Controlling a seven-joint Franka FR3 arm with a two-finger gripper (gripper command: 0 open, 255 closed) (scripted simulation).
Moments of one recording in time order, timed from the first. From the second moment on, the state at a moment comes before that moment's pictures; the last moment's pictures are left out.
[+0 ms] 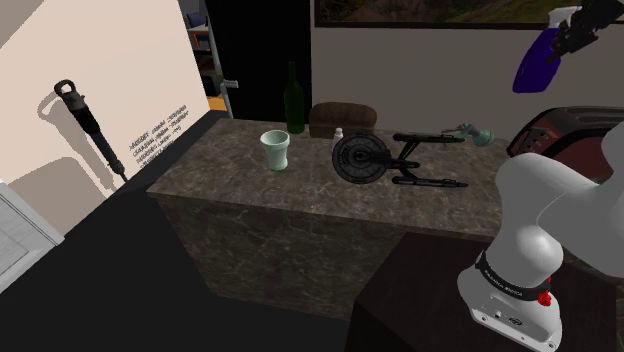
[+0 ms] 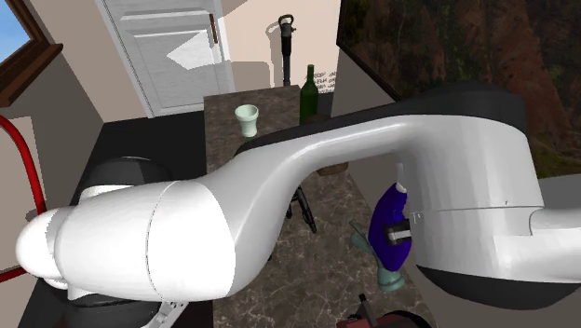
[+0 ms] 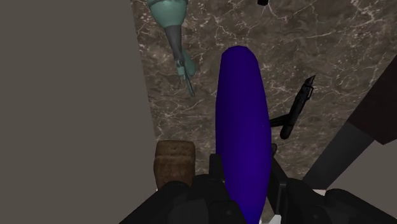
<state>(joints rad) 0.97 -0.62 -2.12 -1.08 0.04 1.31 -1.76</state>
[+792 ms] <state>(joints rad) 0.88 -0.59 -2.11 -1.31 0.05 1.48 -1.83</state>
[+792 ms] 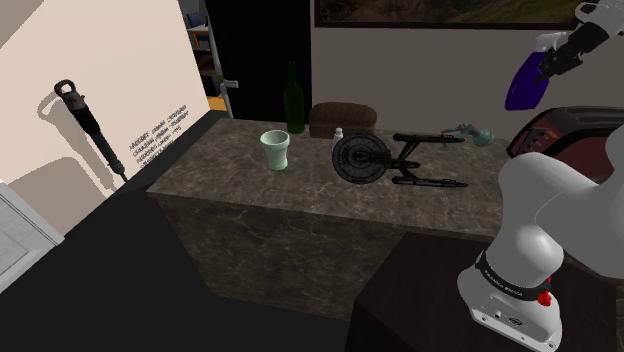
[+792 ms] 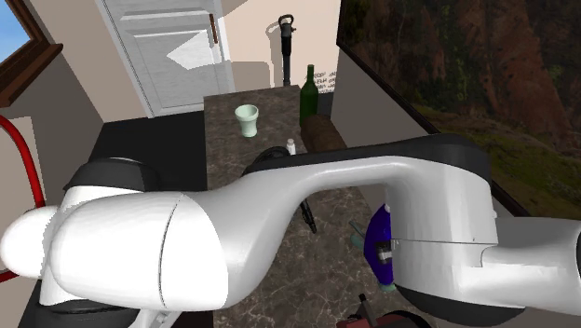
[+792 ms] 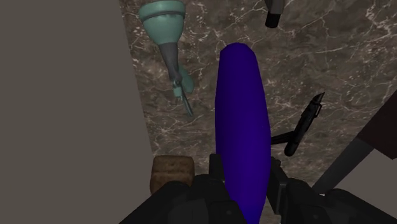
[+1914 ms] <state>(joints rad) 0.85 -0.61 -2.14 -1.52 0.03 1.68 -1.90</state>
